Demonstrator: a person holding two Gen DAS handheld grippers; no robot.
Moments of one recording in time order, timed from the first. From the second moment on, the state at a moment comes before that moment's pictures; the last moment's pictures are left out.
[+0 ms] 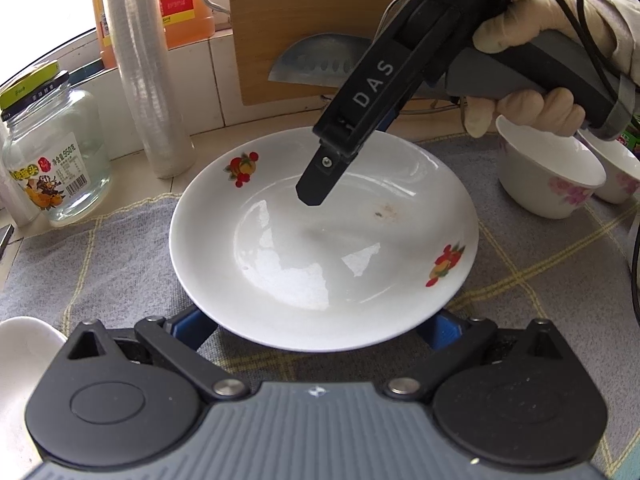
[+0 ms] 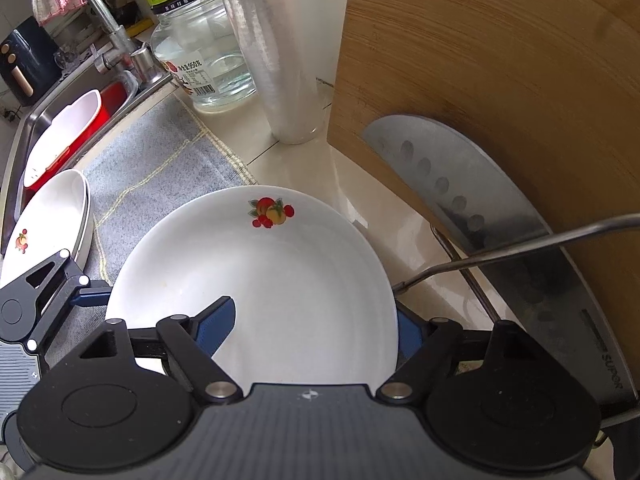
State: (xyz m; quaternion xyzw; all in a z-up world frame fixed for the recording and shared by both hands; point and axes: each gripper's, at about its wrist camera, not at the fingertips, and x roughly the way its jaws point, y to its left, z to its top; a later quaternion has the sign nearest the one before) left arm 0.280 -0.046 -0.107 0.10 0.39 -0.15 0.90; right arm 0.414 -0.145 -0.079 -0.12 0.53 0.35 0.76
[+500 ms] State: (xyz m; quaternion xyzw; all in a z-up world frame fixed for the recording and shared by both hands) left arm 0.281 -0.044 -0.104 0.11 0.39 -0.16 0.90; right arm 0.423 -0.141 -0.081 -0.12 0.52 0.37 0.77
